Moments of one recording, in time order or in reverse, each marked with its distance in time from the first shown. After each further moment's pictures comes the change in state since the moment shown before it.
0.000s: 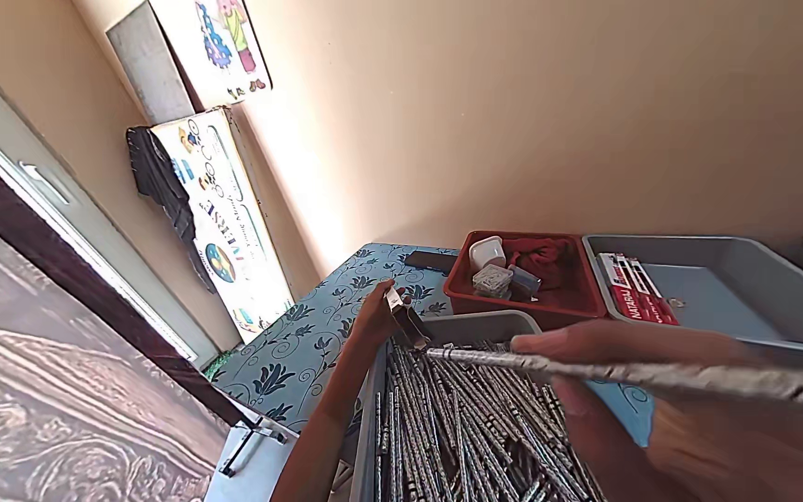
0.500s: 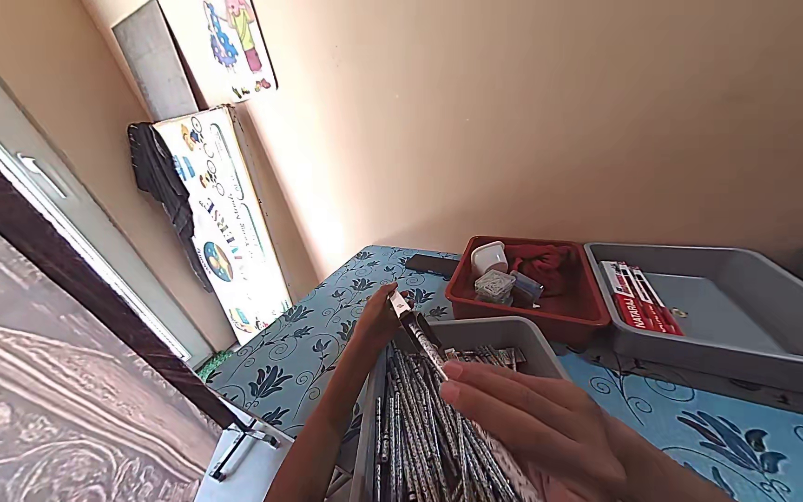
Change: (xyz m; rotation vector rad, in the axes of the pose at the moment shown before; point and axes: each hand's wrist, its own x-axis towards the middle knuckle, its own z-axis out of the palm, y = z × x) left_hand -0.003 0.001 0.004 0.058 0.024 -0.009; right_hand -0.029 0.045 0.036 0.043 -0.260 -0.447
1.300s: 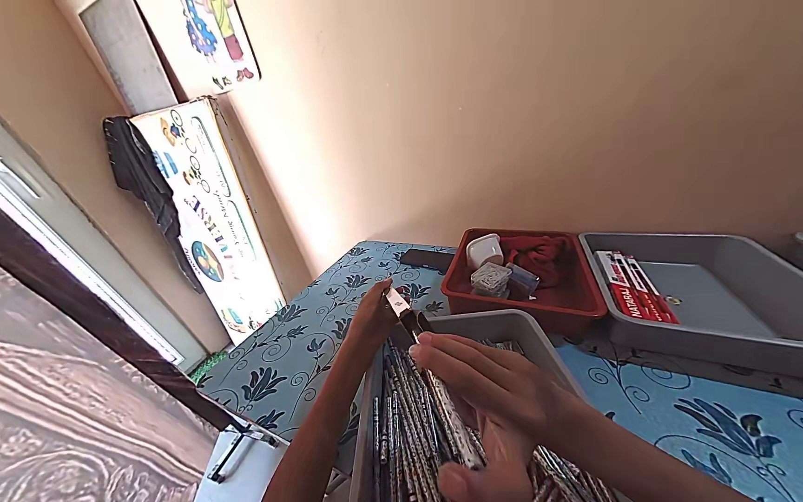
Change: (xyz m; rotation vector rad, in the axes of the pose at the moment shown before) left_hand -0.004 0.002 0.002 -0.030 -0.004 0.006; right_hand -0.002 0.021 0.032 -0.167 0.033 -0.070
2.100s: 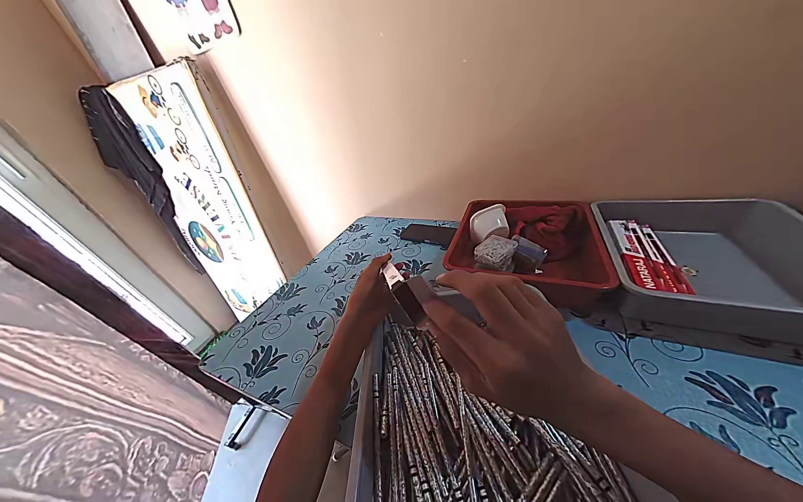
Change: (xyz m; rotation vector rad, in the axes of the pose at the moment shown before) left_hand -0.003 -0.006 -0.006 0.018 -0.045 0.047; right_hand 0.003 -0.004 -0.006 -0.384 -0.184 0.333
